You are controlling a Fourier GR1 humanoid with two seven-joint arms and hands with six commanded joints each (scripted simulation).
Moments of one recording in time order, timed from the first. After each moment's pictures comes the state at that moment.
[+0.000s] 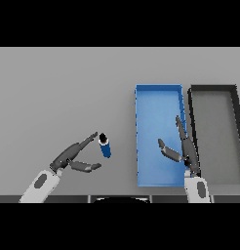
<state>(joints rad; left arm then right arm) -0.04 0.48 -0.51 -1.59 0.10 -0.18 -0.07 0.13 -0.14 0.09 -1.72 0.18 0.04 -0.09</state>
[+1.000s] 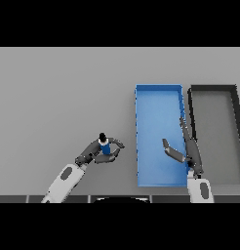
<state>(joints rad) -0.16 0.18 -0.54 -1.33 0.09 -0.13 -0.14 0.14 -0.16 0.07 -1.73 0.16 0.04 -0.10</state>
